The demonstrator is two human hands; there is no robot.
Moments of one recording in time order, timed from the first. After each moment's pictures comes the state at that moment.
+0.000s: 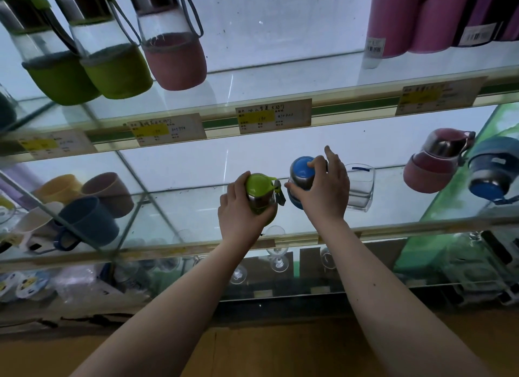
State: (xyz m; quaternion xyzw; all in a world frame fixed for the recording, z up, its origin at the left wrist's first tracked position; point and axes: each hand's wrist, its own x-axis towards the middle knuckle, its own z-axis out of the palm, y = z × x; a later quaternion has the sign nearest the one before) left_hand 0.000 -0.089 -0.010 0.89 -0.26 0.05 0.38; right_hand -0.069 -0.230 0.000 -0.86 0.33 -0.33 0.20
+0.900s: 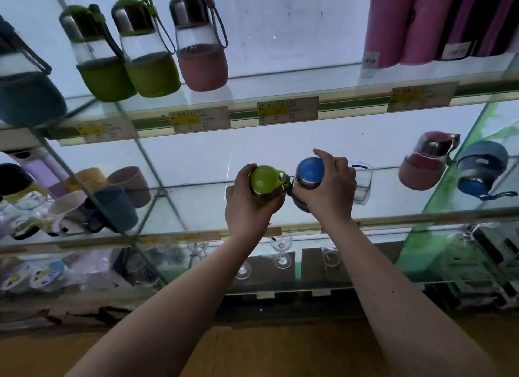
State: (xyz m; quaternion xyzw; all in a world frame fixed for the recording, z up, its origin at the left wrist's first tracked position) left_hand -0.044 -0.053 0.021 0.83 -0.24 0.07 0.50; right_hand -0.111 -0.182 0.031 -0.83 0.30 -0.39 0.26
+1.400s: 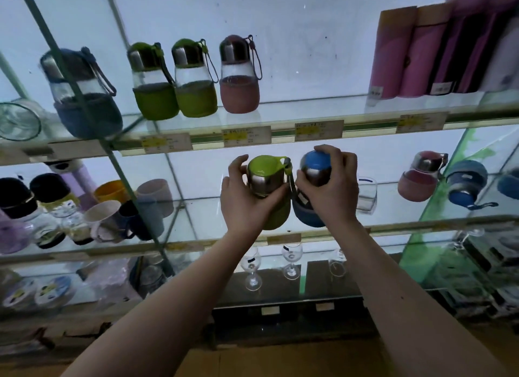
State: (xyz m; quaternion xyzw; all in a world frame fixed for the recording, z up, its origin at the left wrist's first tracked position) left_hand -0.035 0.024 0.082 0.76 -0.28 0.13 0.57; right_hand -0.121 -0.094 0.095 -0.79 0.24 -0.51 0.26
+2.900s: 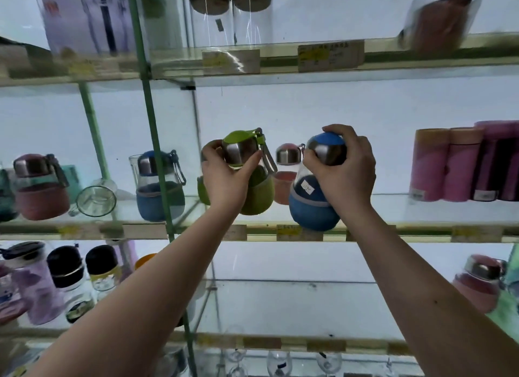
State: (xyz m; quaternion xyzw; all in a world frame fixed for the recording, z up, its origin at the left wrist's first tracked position) left_hand 0.093 0.068 0.262 0.68 -0.23 0.23 0.66; right_hand -0.042 -0.053 0.279 -0.74 0.14 -0.58 0.31
